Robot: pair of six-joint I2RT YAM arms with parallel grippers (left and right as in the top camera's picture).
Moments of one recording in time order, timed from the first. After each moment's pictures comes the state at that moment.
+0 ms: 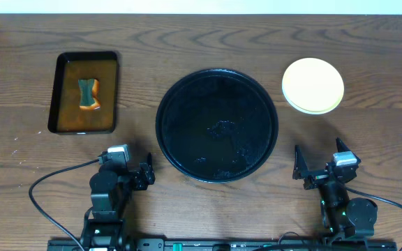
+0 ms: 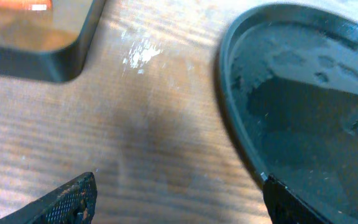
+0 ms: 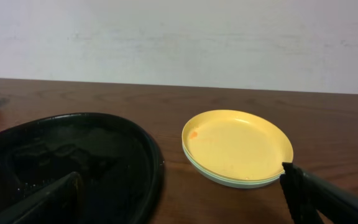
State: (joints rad) left arm 0.00 0.51 0.01 -0.03 0.13 -0.22; right arm 0.02 0.01 0.01 -0.06 -0.16 0.01
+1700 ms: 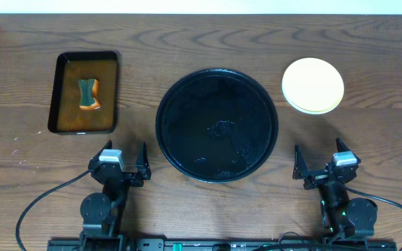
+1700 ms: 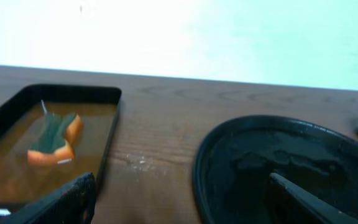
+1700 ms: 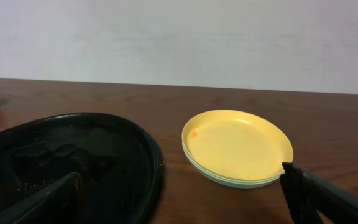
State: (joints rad) left arm -0.05 0.02 0.02 -0.10 0.07 -0.11; right arm 0.02 0.01 0.01 -0.06 -0.16 0.01
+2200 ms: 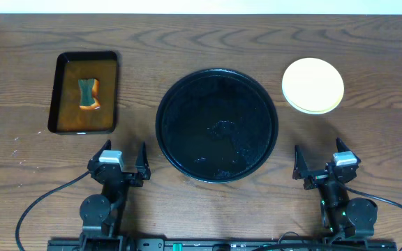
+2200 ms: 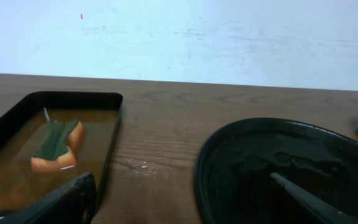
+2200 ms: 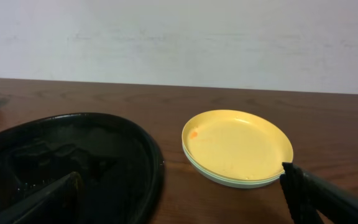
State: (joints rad) left arm -0.05 0.01 0.02 -0.10 0.07 -0.09; right arm 0.02 0.01 0.01 -0.06 -0.16 0.01
